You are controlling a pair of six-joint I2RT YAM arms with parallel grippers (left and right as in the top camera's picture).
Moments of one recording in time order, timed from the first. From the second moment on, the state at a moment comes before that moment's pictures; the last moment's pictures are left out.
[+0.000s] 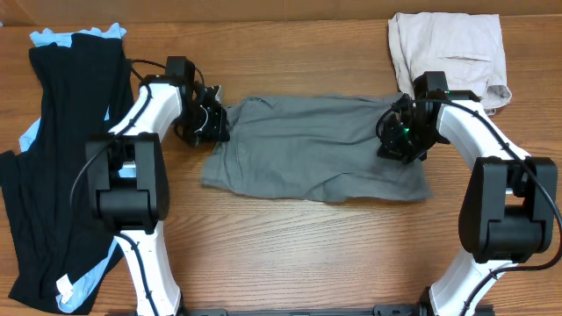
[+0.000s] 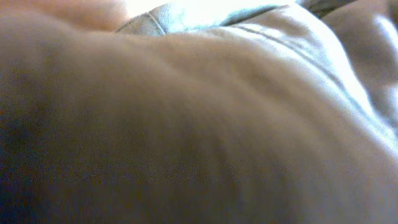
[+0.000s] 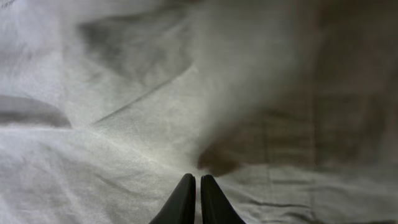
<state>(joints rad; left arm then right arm) -0.02 2.22 1.62 -0.94 0.42 0.00 -0.01 1.96 1.34 -0.91 -0.35 0.15</state>
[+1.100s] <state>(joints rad) 0.09 2.19 2.35 -1.68 0.22 0.11 0.12 1.99 1.34 -0.78 -0.59 0.19</state>
